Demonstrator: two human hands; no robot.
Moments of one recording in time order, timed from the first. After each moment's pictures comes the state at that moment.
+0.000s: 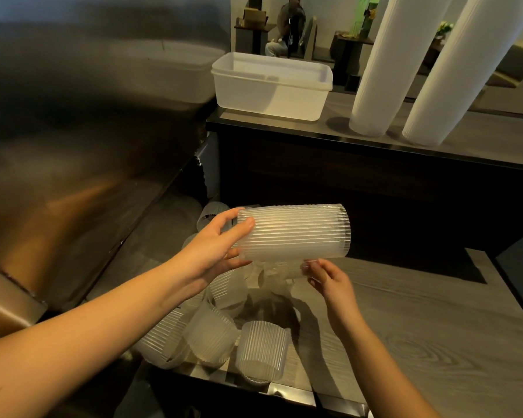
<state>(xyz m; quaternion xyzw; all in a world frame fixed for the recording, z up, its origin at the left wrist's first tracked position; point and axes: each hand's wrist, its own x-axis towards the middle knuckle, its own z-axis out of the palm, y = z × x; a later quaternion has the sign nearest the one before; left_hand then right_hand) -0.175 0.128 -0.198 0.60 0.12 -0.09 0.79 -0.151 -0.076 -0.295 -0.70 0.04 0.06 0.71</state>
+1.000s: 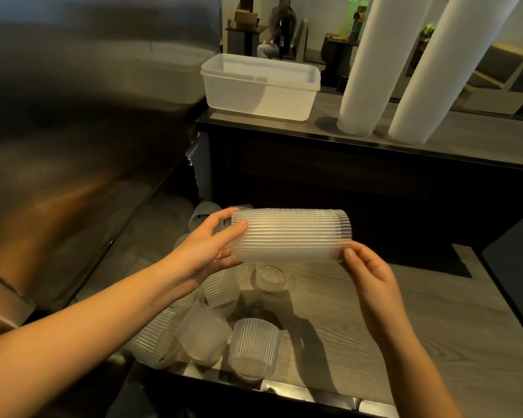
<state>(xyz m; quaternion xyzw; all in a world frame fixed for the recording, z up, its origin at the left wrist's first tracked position) -0.178 0.125 -0.199 0.62 0.11 -0.09 0.77 -0.183 -0.115 -0.235 -0.72 -0.06 -0.05 0.69</state>
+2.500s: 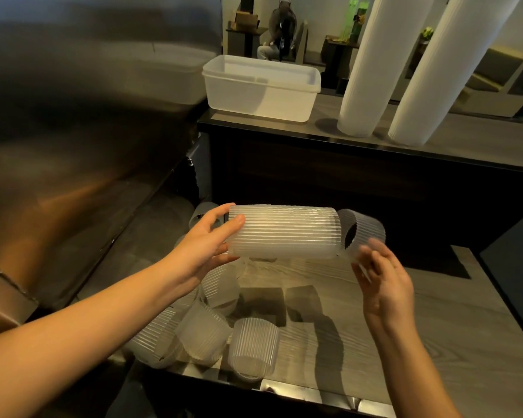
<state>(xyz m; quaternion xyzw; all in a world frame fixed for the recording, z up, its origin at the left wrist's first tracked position) -0.176 0.130 -0.202 0.62 0.10 -0.06 0.78 -0.175 -0.122 -0.237 -0.53 0.14 -0.11 0.83</state>
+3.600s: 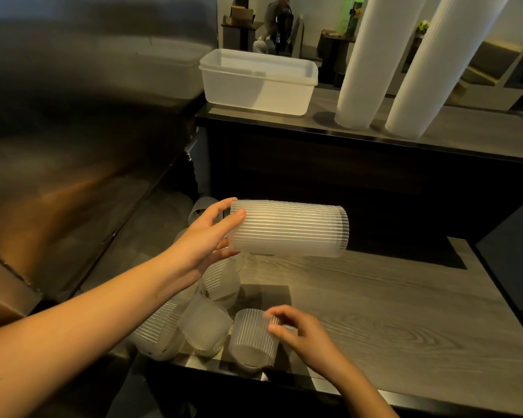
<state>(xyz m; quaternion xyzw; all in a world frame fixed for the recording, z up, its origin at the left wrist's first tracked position) -0.179 0.129 -0.201 0.62 0.08 -0.07 0.77 -0.224 -0.071 -0.306 -0.83 -0.14 0.21 0.50</state>
